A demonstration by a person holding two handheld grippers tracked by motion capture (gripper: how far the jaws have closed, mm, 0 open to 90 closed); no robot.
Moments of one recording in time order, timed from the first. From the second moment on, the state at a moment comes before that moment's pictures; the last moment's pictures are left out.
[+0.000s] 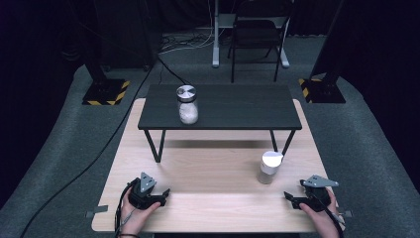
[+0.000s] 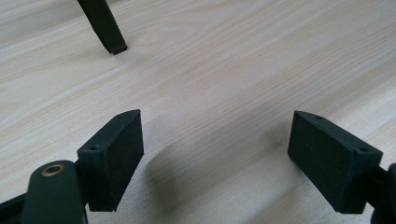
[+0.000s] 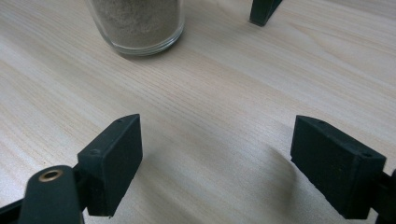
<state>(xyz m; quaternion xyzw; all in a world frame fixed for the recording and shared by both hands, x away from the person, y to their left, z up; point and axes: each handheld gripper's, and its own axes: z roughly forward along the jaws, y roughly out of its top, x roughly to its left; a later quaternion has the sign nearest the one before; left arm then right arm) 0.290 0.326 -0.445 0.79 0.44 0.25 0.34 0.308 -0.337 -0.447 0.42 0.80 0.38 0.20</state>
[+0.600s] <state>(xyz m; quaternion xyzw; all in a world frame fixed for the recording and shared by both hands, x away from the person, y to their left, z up) 0.290 0.326 -0.445 0.79 0.44 0.25 0.34 0.309 -0.337 -0.447 0.42 0.80 0.37 0.20</state>
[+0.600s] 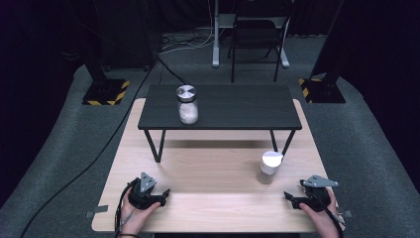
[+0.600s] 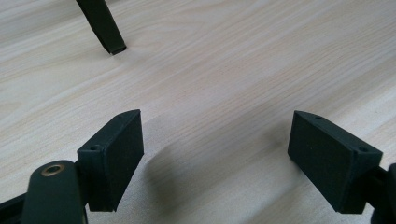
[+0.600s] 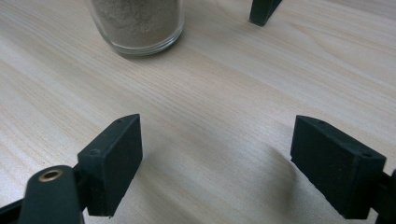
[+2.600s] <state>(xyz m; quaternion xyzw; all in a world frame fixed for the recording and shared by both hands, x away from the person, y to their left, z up) 0.291 0.326 -0.444 0.79 0.44 0.25 0.34 0.327 -0.318 -0.438 0.37 0.79 0.46 0.19</state>
